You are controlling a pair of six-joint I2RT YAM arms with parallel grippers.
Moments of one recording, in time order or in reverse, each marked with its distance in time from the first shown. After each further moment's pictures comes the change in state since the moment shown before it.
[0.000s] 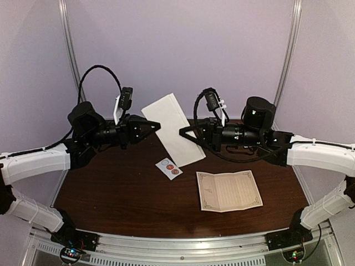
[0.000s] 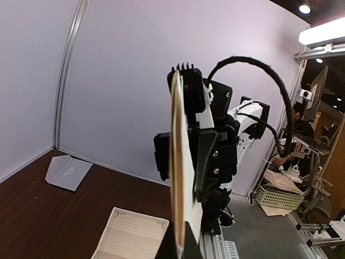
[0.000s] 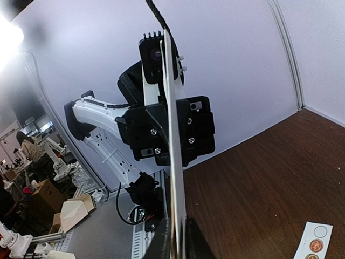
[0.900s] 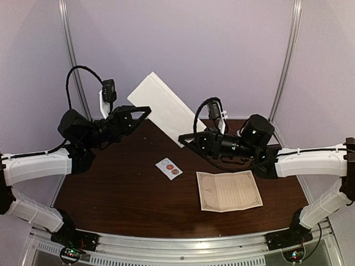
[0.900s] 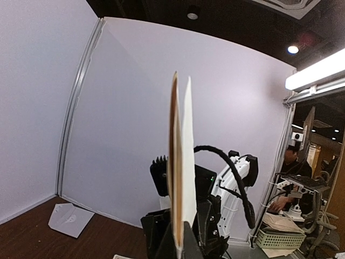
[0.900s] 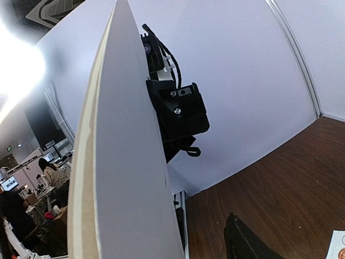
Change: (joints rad) left arm -0.001 -0.002 -0.076 0.399 -0.130 -0.192; right arm 0.009 0.066 -0.187 0.453 0.008 0.210
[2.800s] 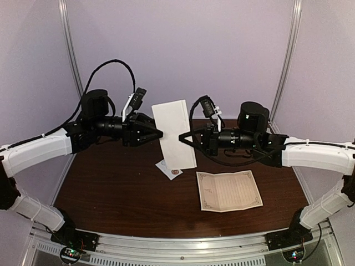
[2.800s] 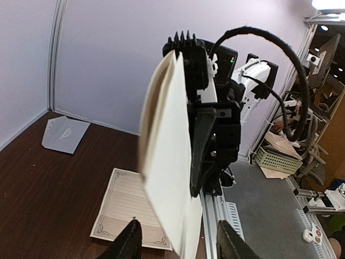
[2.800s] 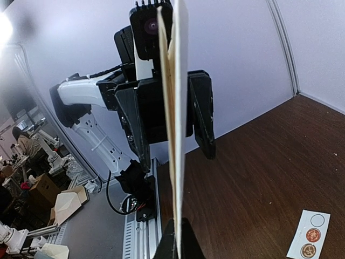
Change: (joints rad) left arm 0.050 0.076 0.286 -0.894 0.263 0.450; right arm -0.032 -0.024 0.161 -0.463 -0.029 -0.242
